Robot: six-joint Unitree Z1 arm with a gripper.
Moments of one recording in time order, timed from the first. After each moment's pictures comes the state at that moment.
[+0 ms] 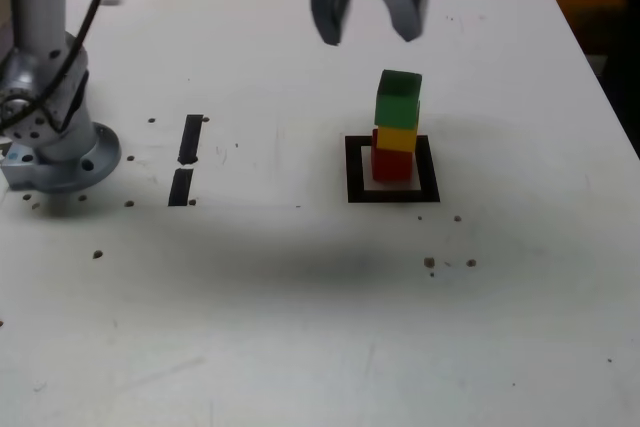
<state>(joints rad) 0.00 1.82 -1.67 1.45 0.08 0.21</state>
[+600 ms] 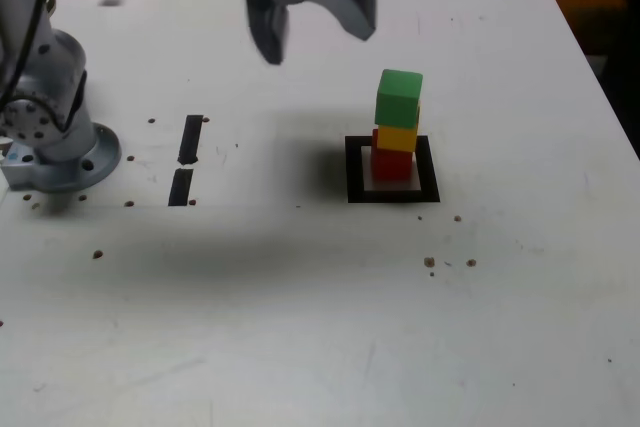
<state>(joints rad) 0.05 1.62 -1.31 1.27 0.01 0.14</state>
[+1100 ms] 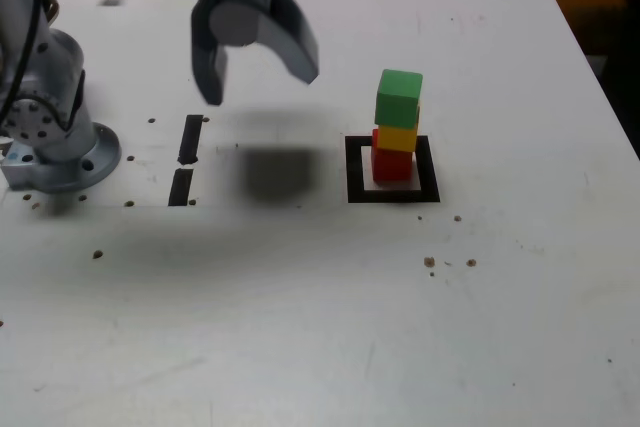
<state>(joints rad) 0.10 1.59 -1.08 1.22 -0.11 0.10</state>
